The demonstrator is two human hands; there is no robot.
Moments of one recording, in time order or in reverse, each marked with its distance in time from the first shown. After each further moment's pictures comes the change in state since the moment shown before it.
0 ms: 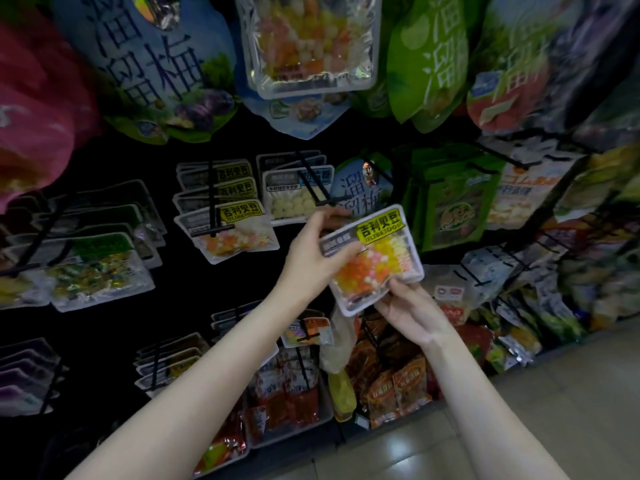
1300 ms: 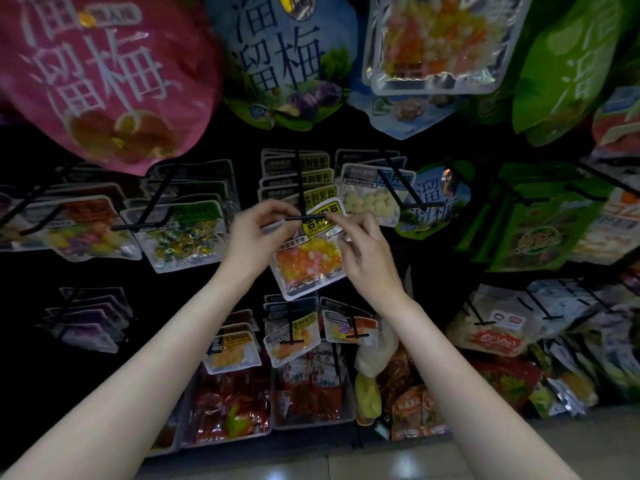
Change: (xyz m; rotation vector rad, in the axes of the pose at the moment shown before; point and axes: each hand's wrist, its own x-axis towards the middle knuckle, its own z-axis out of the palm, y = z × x) left_hand -0.034 -0.021 -0.135 0.131 0.338 -0.138; right_hand 0.060 0.052 0.138 -1.407 -0.160 -0.761
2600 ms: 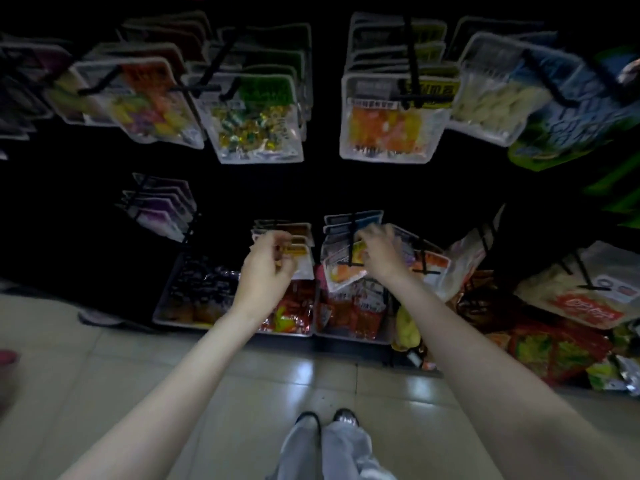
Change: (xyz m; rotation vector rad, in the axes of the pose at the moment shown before) left_hand -0.138 -0.118 -0.034 0.465 0.076 -0.356; right_hand -0.082 0.084 0.146 -0.498 -0.659 0.272
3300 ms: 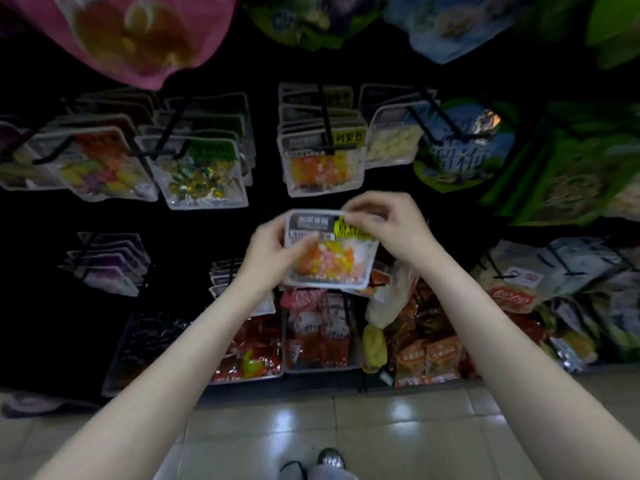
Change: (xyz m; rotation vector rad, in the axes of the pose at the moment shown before) left_hand 0.034 0.100 -0.003 -0.428 -0.233 0.264; right_hand -0.069 -0.010 -0.185 0.719 0.312 -0.157
